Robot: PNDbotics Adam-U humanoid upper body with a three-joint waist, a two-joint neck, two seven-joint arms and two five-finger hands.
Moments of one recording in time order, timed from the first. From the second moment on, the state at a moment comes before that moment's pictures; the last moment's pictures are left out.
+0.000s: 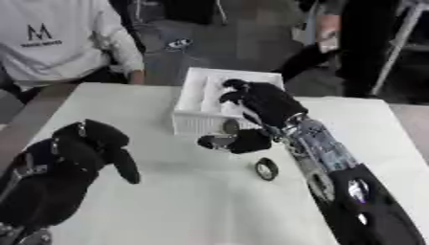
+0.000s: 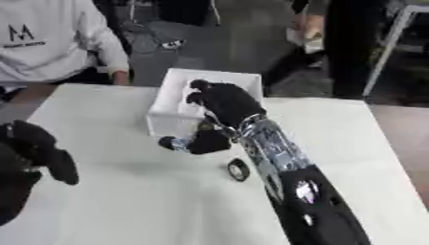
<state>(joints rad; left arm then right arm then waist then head) -0.35 0.40 -0.07 -1.98 0.53 -0.43 -0.48 -1.02 -0.13 0.18 -1.30 1.47 -0.03 0.49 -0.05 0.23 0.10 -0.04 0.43</state>
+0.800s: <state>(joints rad) -0.34 0.40 -0.07 -1.98 0.53 -0.42 -0.48 -1.03 -0.14 0.15 -1.32 1.56 0.00 0.75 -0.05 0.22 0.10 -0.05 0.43</state>
